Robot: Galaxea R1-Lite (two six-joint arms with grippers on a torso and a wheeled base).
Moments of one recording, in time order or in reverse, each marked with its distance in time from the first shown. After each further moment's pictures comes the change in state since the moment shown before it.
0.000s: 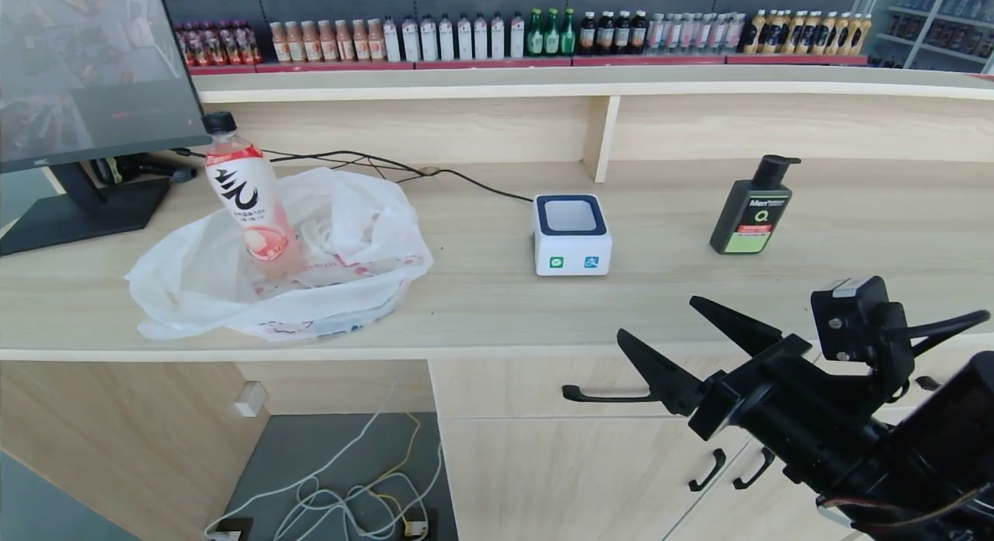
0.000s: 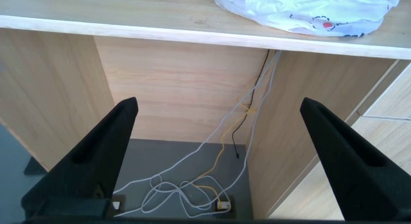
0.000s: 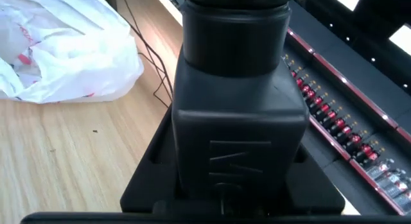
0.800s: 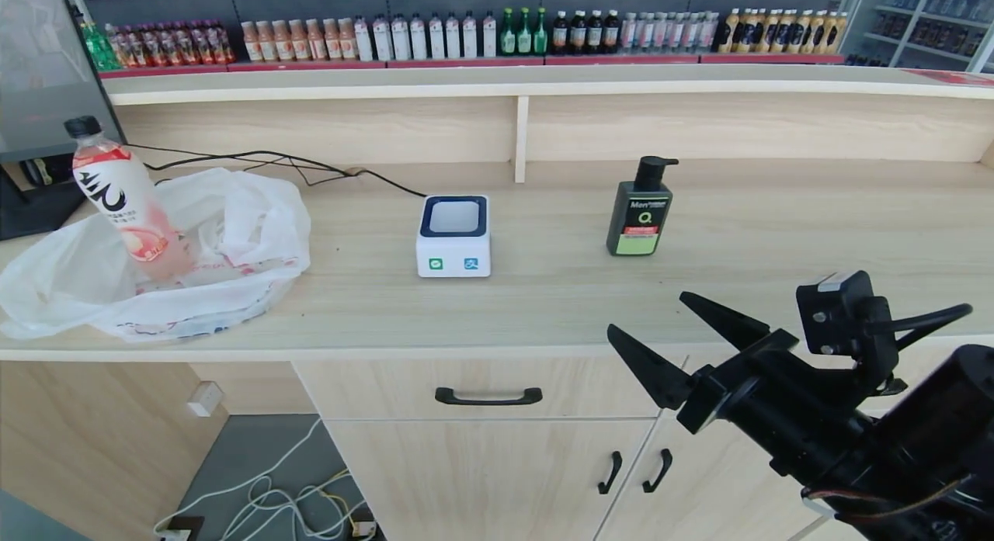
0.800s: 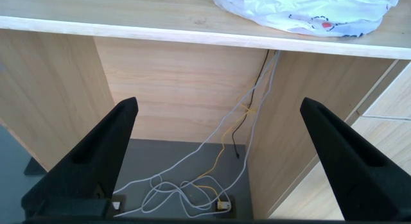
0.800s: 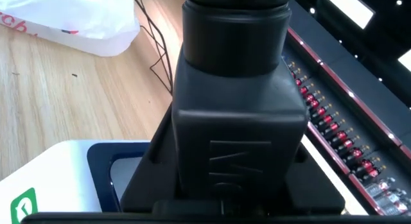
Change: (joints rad) left arm 0.000 0.000 0.000 0.000 0.000 0.000; right arm -0.157 0.140 -0.156 0.000 0.223 -0.013
